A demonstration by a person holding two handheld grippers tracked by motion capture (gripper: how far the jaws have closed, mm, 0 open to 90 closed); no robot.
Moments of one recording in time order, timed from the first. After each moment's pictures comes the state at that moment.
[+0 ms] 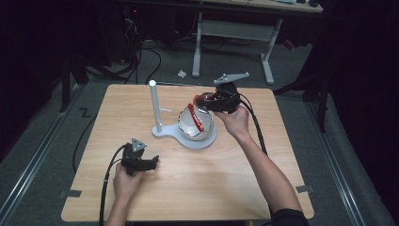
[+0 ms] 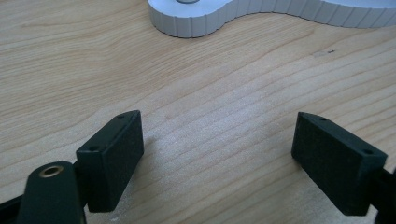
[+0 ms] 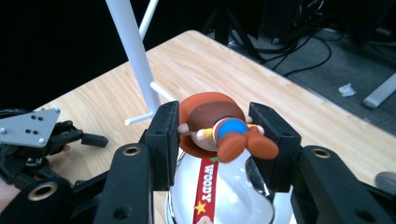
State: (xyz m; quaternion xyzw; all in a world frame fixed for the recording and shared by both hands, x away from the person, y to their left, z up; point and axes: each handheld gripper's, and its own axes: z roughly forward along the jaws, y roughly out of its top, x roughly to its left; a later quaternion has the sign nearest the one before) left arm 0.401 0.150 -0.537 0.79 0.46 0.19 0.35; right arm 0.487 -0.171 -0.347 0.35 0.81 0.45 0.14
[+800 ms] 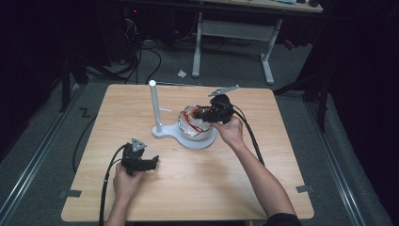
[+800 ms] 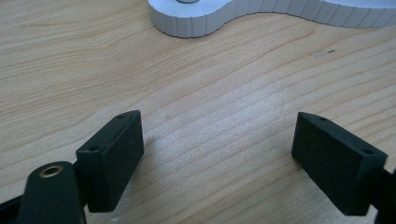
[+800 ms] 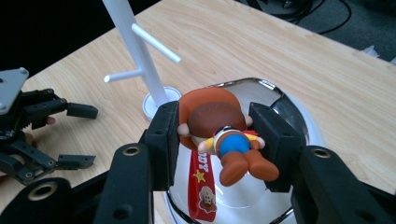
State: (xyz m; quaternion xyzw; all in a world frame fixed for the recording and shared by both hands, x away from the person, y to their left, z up) left arm 0.401 0.150 -0.537 0.79 0.46 0.19 0.35; right arm 0.497 -0.165 -0.402 0.37 0.82 0.42 0.10
